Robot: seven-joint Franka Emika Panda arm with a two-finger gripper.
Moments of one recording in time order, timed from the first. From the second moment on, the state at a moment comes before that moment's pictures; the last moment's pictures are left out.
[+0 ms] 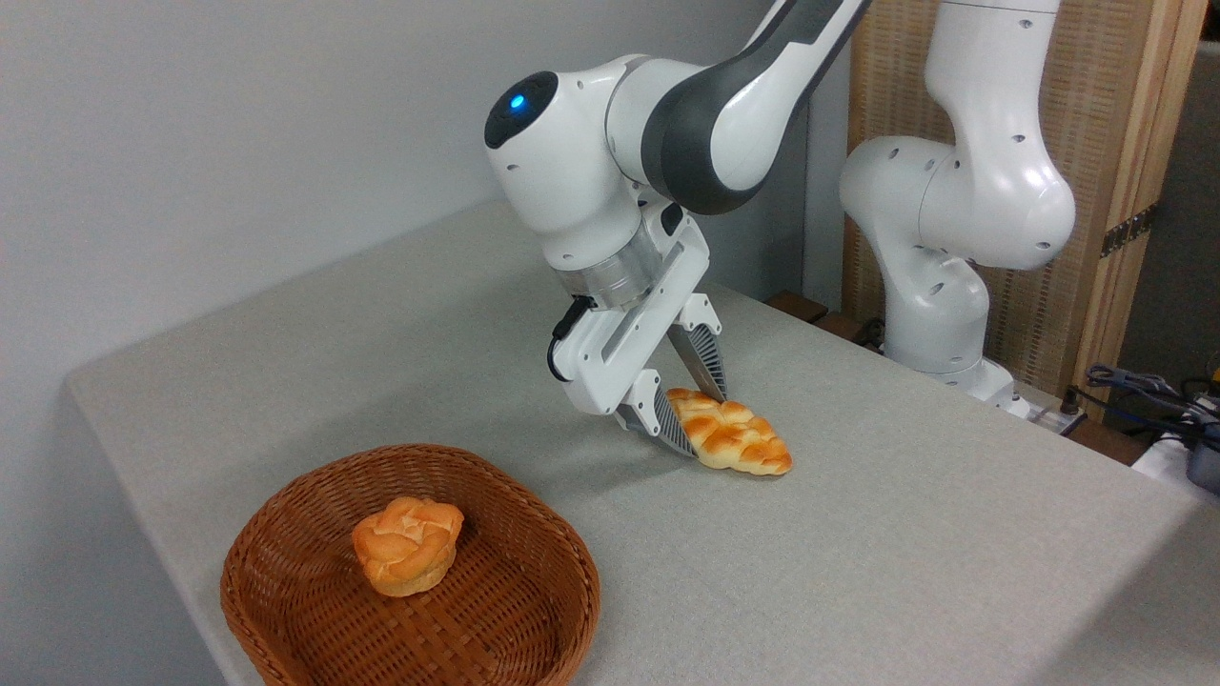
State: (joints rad) arm 0.02 -0.26 -0.15 -2.39 0.00 1.80 1.98
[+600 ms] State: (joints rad) arm 0.02 -0.26 -0.15 -2.39 0.00 1.80 1.98
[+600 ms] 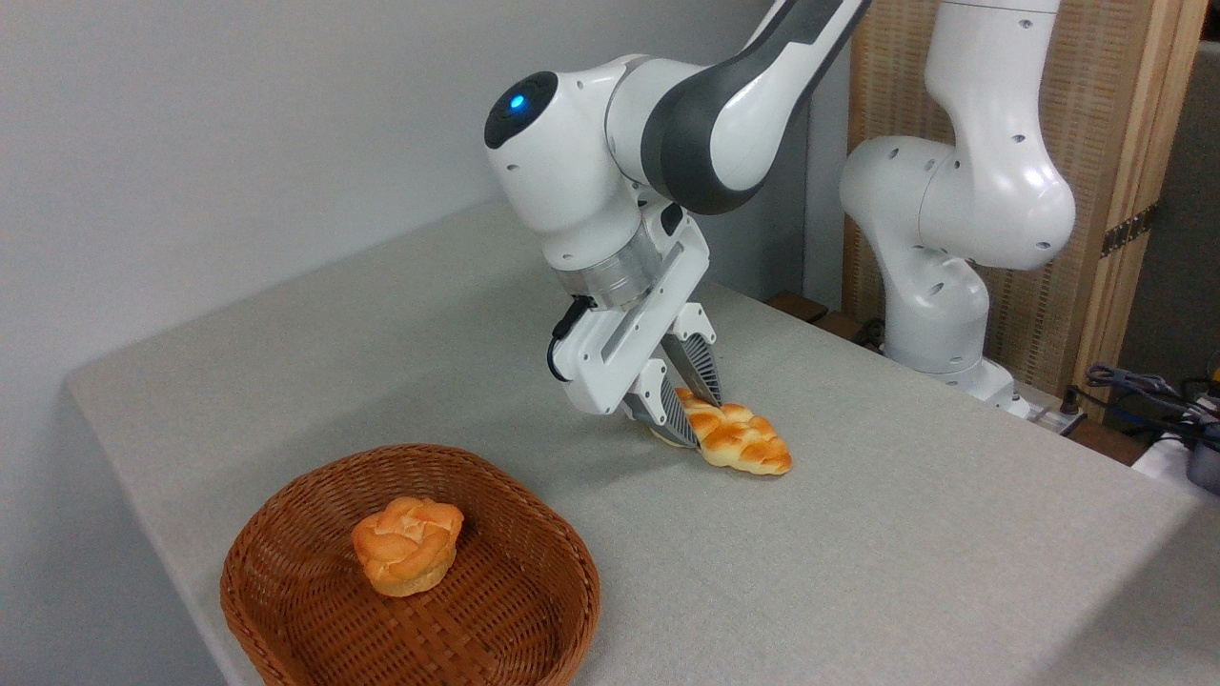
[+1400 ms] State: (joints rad) arm 0.03 -0.23 -0.14 -2.10 -0.04 1.72 1.77
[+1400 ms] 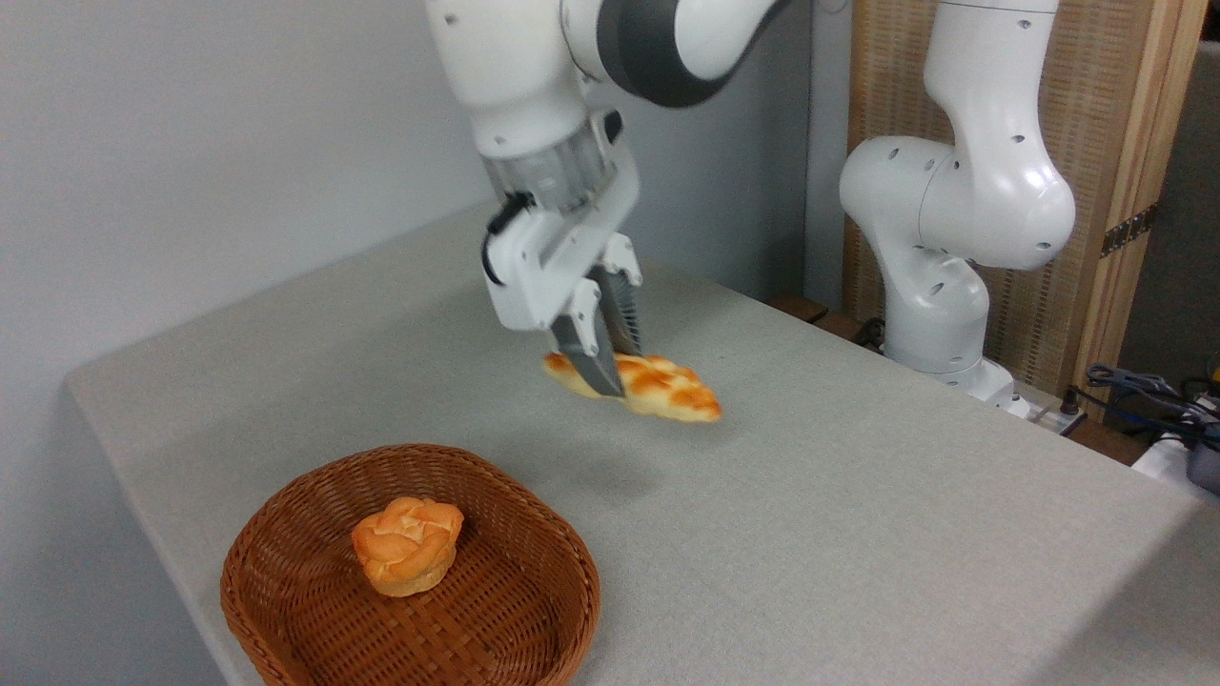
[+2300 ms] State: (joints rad) arm 0.03 0.20 -0.09 -1.55 -0.12 1.97 1.03
